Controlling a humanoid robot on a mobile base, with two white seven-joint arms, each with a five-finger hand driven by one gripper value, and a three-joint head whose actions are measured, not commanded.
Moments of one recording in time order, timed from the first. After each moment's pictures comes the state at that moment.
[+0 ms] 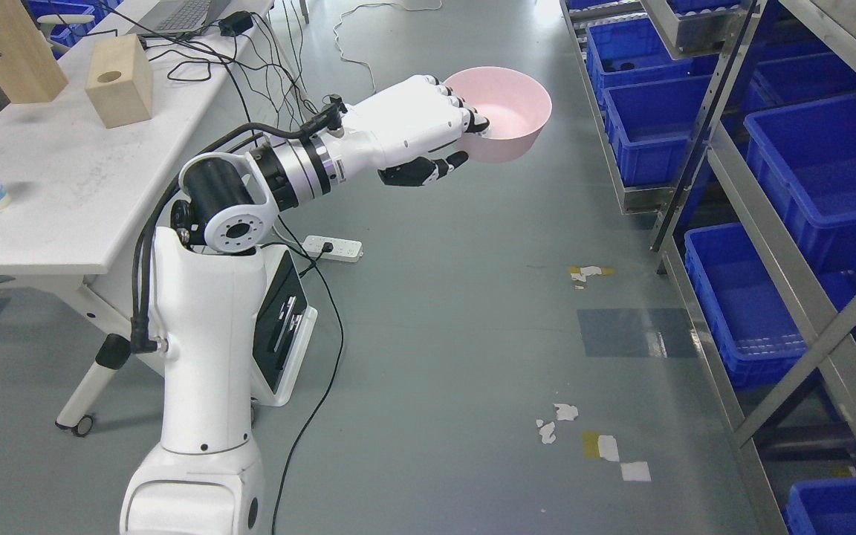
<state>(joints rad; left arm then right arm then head) -0.61 0.00 0.00 -1.61 -0.84 -0.73 -0.87 0.00 0.00 0.05 0.00 0.05 -0.08 -0.03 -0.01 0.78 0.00</state>
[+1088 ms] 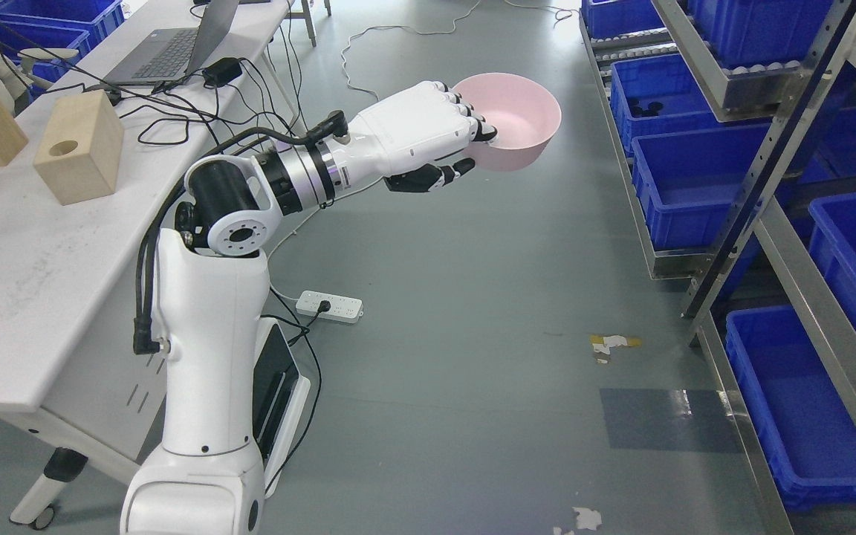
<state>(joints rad) -0.61 0.00 -0.03 -1.61 -0.83 -0.78 -0.87 0.00 0.00 0.05 0.00 0.05 -0.08 -0.03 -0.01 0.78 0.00</state>
